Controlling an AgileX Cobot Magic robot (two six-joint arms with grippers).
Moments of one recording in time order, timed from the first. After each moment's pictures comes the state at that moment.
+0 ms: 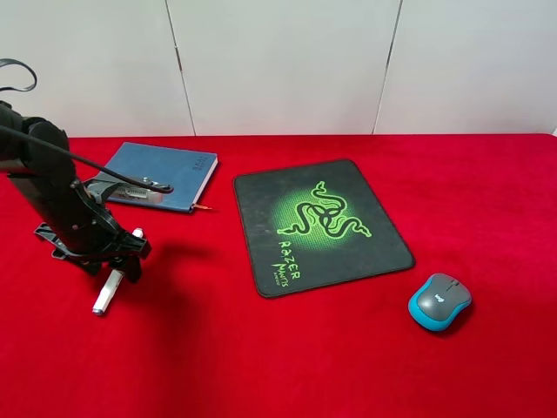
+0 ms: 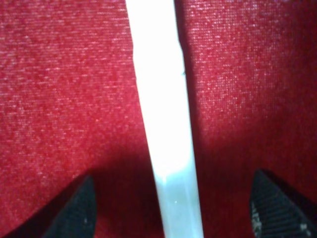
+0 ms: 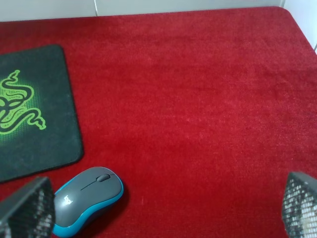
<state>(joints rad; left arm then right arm) -0.22 1.84 -0.82 -0.07 0.45 0.09 -0.06 0.00 -0.49 0.01 1.02 0.04</state>
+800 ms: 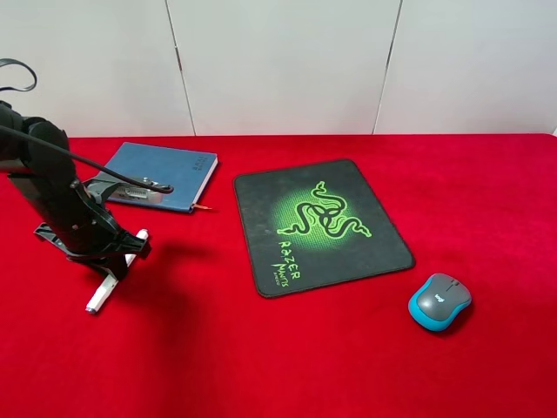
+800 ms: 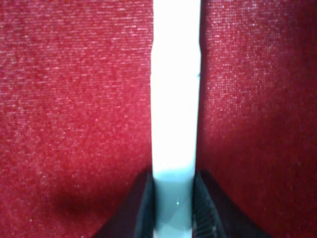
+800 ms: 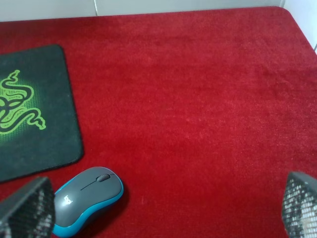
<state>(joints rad) -0.22 1.84 -0.82 -0.07 0.45 0.09 -0.06 0.00 -0.49 0.01 1.02 0.04</state>
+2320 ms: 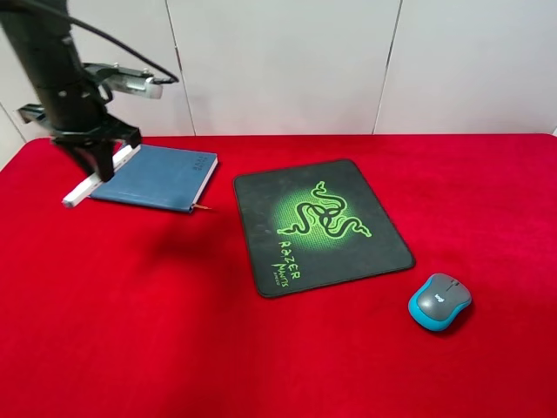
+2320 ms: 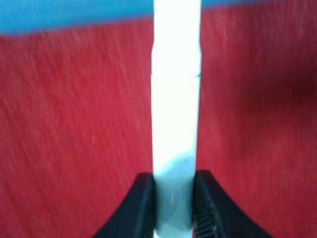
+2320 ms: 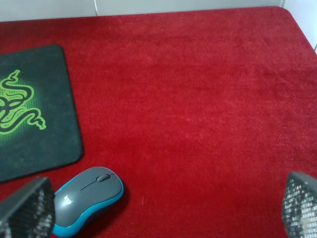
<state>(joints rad) -0.22 1.92 -1.51 0.07 1.09 0.08 -0.06 0.00 -0.49 0.01 1.02 0.04</state>
